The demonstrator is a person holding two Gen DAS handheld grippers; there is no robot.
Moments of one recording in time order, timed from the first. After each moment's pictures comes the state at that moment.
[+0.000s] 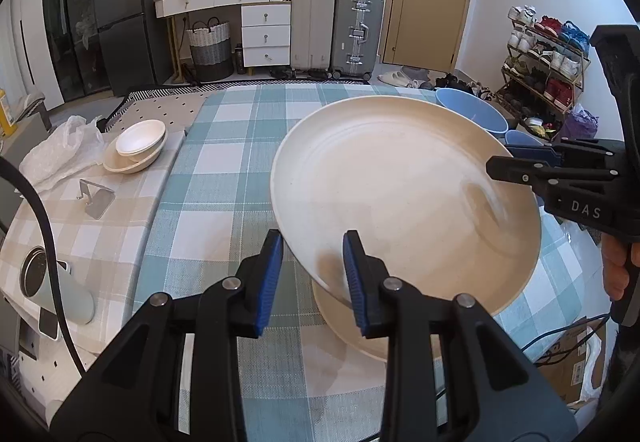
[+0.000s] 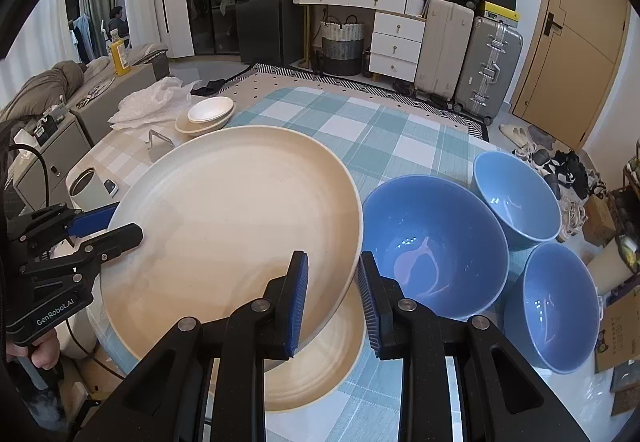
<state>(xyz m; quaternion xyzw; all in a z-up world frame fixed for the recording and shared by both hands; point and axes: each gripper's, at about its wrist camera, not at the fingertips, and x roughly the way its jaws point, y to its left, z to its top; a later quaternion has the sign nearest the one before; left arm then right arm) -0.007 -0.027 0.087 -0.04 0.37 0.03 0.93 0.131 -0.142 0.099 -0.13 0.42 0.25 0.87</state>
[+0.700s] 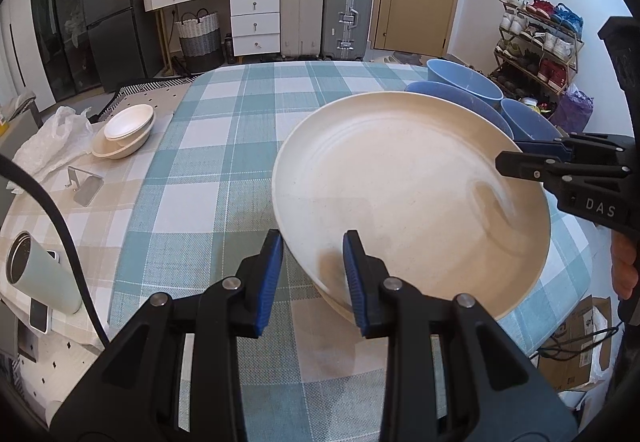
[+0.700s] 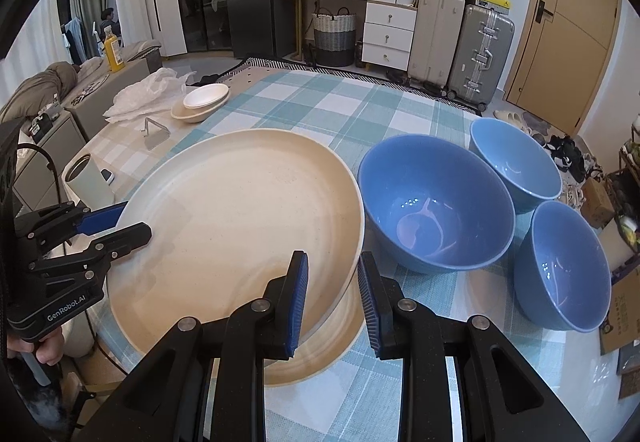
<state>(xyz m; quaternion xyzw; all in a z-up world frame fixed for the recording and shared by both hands) -0.002 -0.025 0.041 -0.03 0.39 0.02 0.92 0.105 -0.153 0.066 -0.12 0.43 0.23 0.87</state>
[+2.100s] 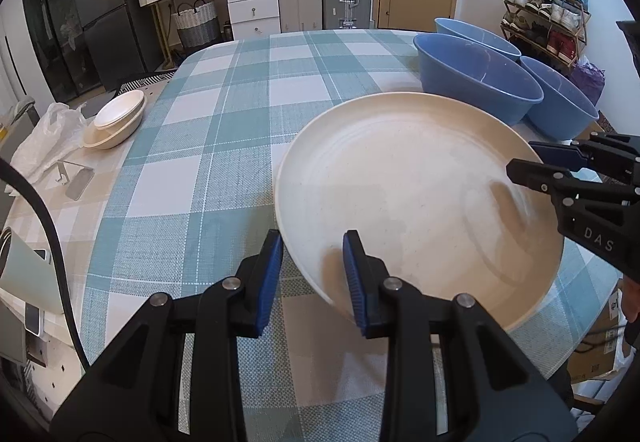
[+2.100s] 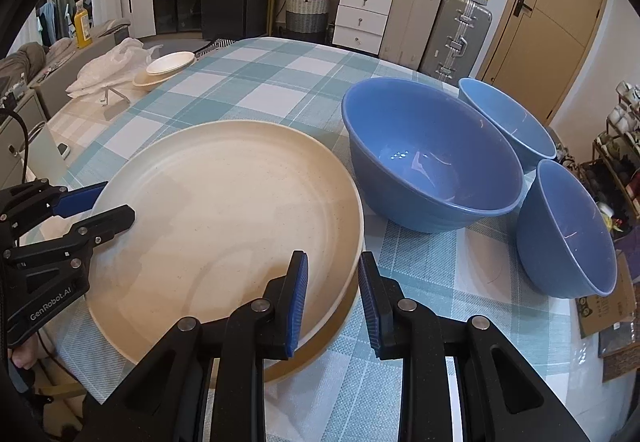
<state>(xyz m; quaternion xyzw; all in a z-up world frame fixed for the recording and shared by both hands) 0.037 -0.030 -0.030 0.00 0.42 0.03 0.91 0.102 -0.144 -0.007 -0.16 0.43 0.17 0.87</state>
